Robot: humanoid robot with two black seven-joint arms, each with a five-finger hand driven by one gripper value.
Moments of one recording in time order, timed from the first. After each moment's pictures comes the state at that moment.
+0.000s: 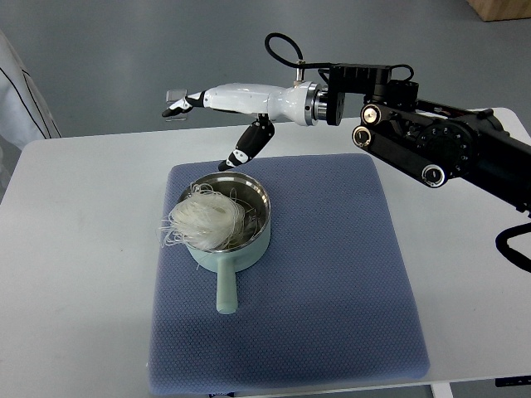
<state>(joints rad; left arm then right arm) -0.01 0.00 -0.04 -0.16 0.01 -0.01 0.17 1.17 -0.15 0.50 0.91 -1.47 0.28 0.45</state>
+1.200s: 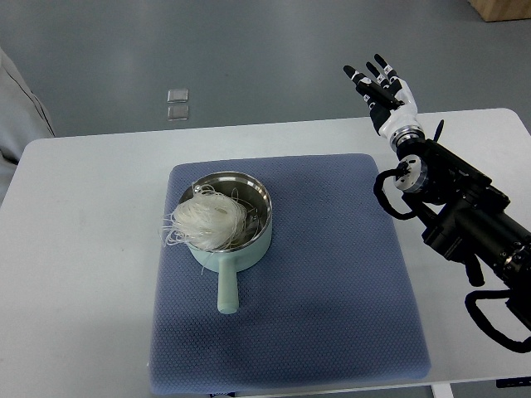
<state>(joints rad) -0.01 0.00 -0.05 -0.16 0.01 -0.01 0.17 0.85 -0.02 0.90 0.53 -0.17 -0.08 0.35</state>
